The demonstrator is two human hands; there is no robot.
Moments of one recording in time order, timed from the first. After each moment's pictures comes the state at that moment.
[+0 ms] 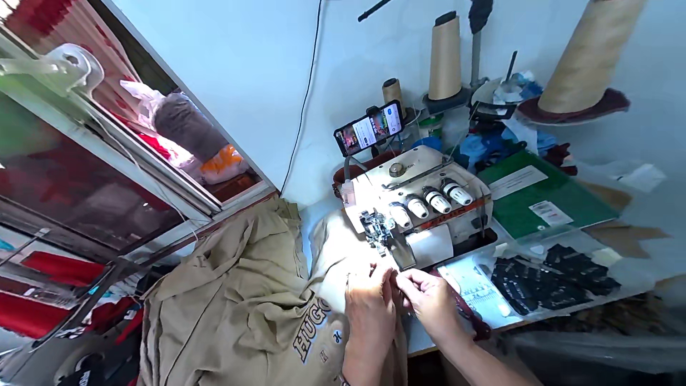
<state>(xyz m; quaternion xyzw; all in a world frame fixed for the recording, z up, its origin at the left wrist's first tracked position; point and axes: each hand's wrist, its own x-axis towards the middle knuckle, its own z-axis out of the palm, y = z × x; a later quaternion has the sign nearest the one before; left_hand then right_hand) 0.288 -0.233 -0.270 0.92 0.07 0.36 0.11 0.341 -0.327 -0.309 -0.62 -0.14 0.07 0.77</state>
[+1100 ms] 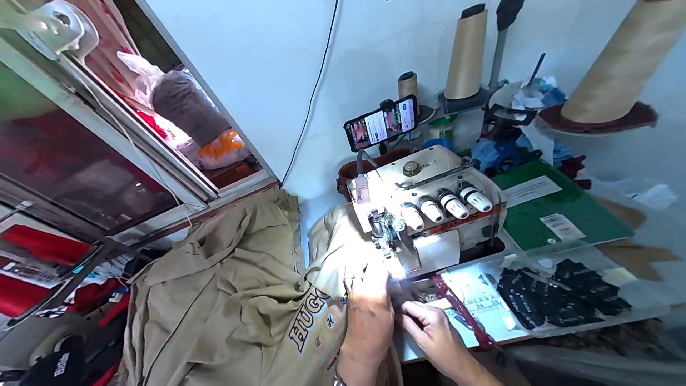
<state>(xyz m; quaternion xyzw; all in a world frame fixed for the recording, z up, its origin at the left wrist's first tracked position) 0.289 -0.217 -0.297 0.92 0.06 0.37 0.07 0.340 -0.340 -0.385 -0.69 -0.39 -0.01 0.61</state>
